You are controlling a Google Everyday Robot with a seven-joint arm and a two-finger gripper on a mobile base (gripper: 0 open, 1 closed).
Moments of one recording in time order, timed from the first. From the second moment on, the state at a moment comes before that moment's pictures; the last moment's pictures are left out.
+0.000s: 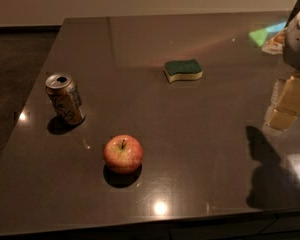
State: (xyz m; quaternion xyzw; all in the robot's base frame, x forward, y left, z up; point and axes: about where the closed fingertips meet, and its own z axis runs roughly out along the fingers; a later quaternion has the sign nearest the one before) arm 0.438 -0.217 0.977 -0.60 0.78 -0.03 0.16
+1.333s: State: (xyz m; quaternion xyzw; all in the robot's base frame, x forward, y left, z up) arm 0.499 -0.112 0.987 -0.63 0.73 0.02 0.26
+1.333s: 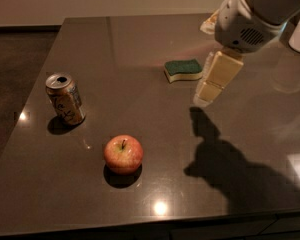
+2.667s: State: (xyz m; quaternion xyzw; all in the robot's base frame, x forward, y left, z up) arm 0.544 0.068 0.928 -0.63 0.70 0.13 0.30
